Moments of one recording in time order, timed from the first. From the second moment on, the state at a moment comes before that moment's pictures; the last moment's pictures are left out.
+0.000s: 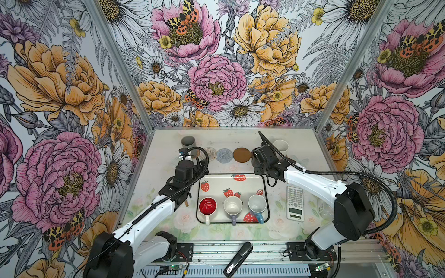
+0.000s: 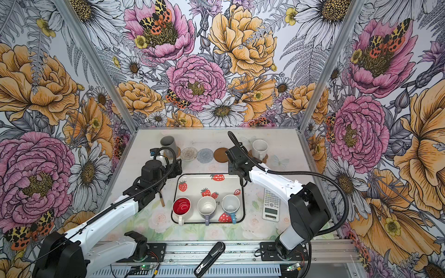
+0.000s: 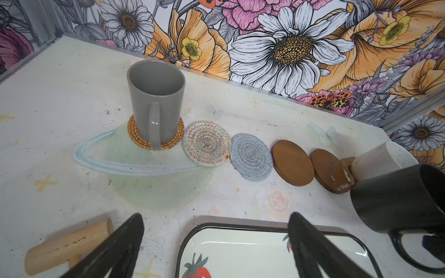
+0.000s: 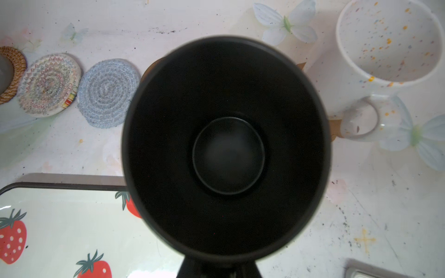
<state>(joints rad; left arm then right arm) -0.42 1.07 0.61 0.03 -0.27 -0.45 0.59 1.56 1.15 -0.56 0.28 0.49</state>
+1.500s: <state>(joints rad) -0.44 1.16 0.68 0.04 -0.27 -0.45 0.42 1.80 1.33 -0.48 0.17 0.35</state>
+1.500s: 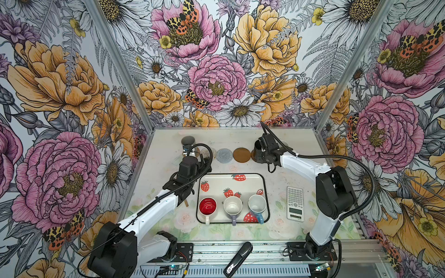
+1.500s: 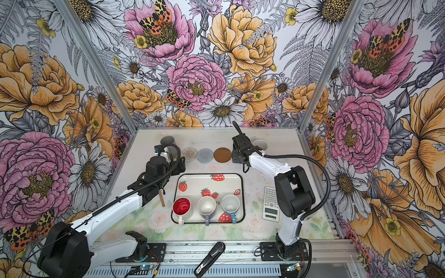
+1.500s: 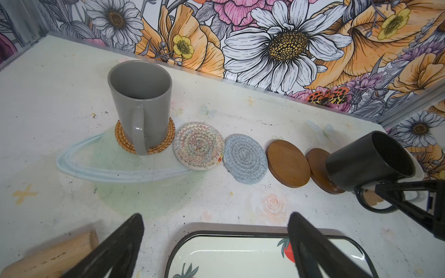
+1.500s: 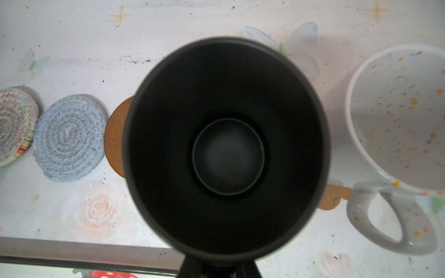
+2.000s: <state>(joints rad) -0.45 1.19 0.70 0.04 -0.27 -0.45 0.40 1.86 1.35 -0.48 0.15 0.35</state>
